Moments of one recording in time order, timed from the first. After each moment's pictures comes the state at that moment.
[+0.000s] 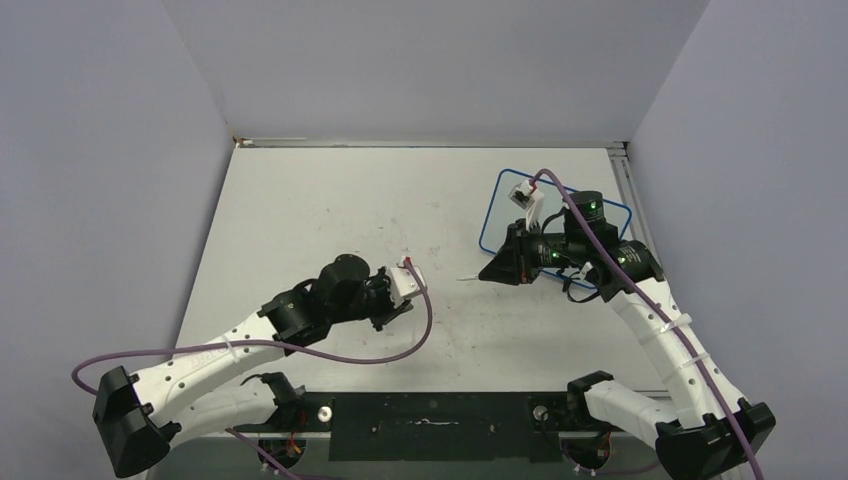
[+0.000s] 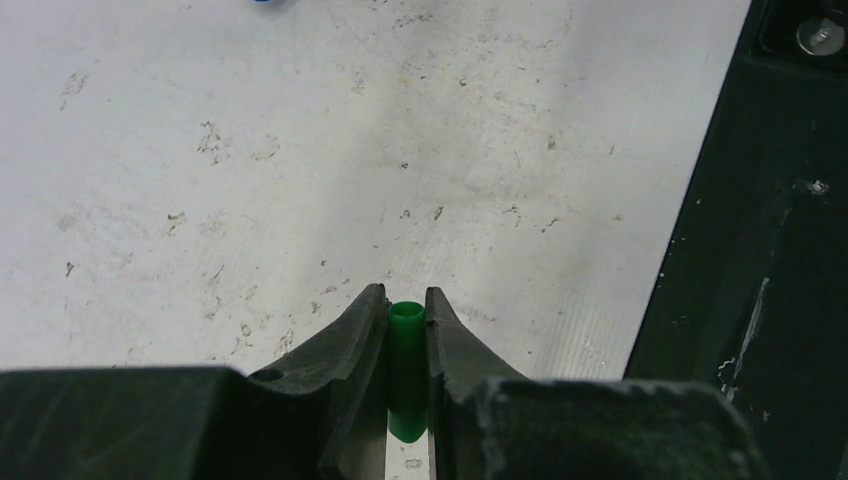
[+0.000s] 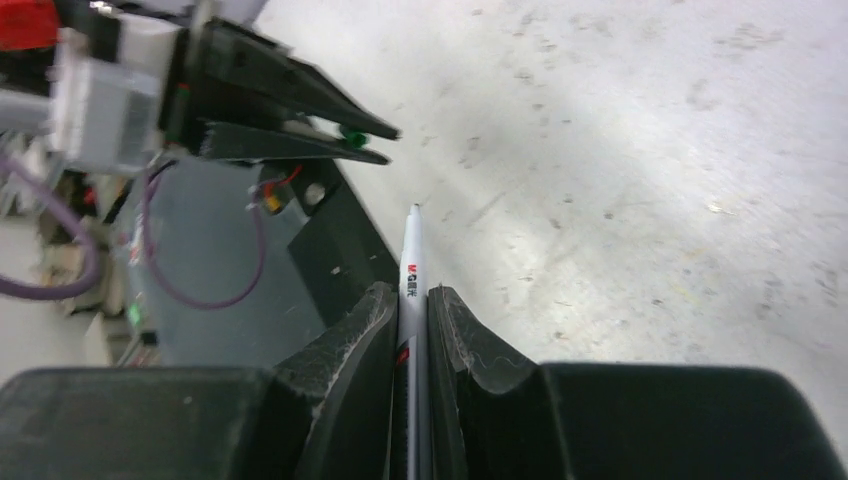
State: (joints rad) left arm -0.93 0.96 0.74 -0.31 0.18 0.22; right arm 0.35 1.03 1.10 -0.73 -0.87 0.18
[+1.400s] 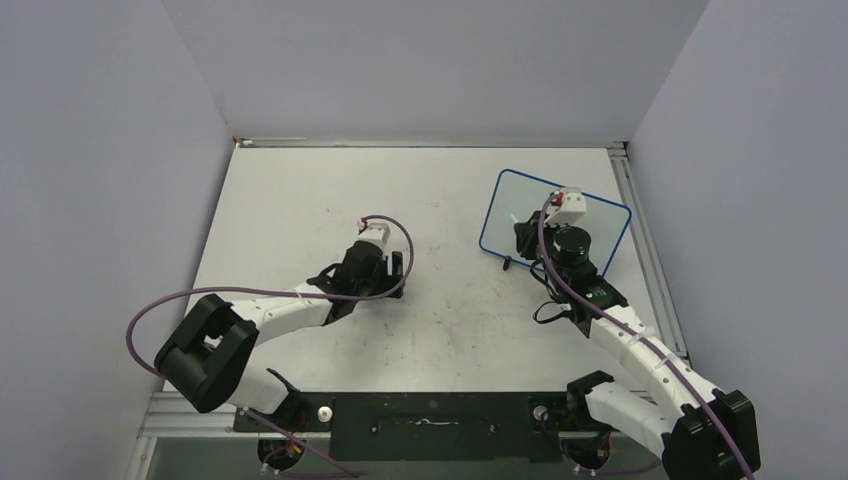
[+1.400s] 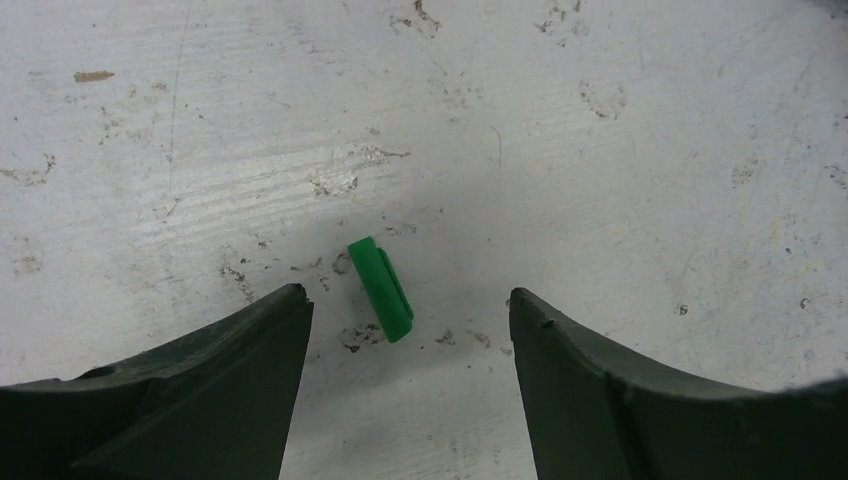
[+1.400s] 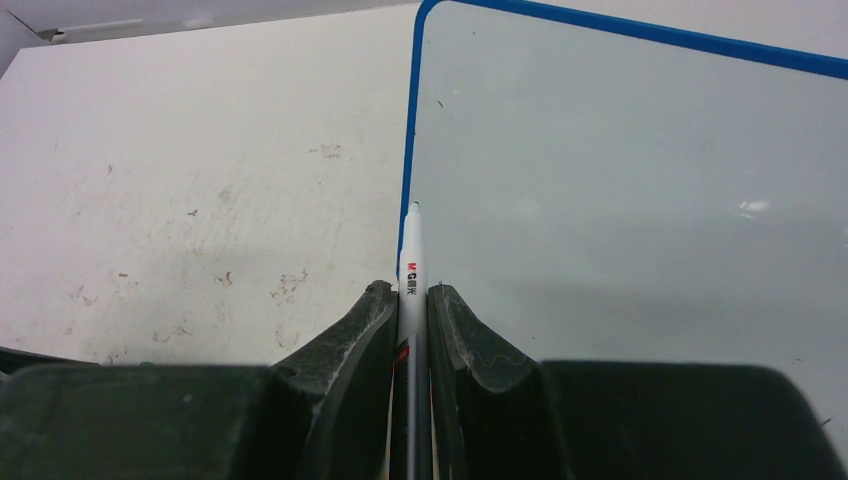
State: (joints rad) left arm -0.67 1.43 0.62 0.08 -0.19 -0.48; right arm 0.39 0.95 0.61 0.09 0.16 0.30
